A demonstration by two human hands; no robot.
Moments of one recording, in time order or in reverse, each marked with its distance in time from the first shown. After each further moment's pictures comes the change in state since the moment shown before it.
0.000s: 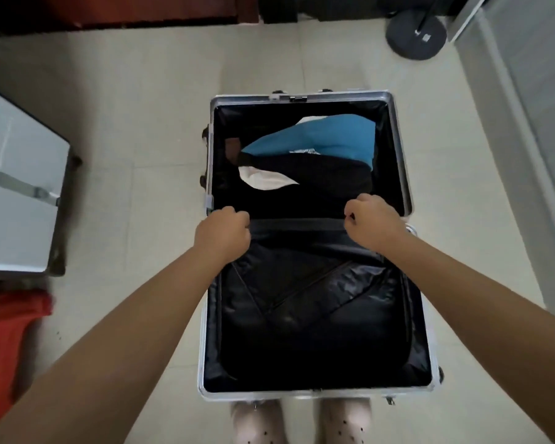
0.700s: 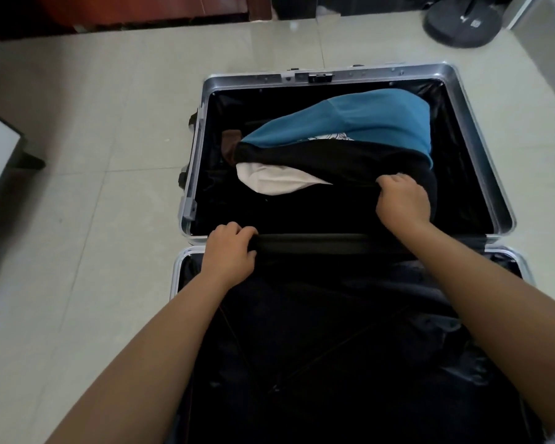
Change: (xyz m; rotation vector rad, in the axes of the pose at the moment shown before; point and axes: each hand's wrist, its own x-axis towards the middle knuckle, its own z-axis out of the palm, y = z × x) left_hand 0.142 -0.046 0.184 -0.032 0.198 0.014; right_hand 0.168 0.069 0.168 0.006 0.338 0.150
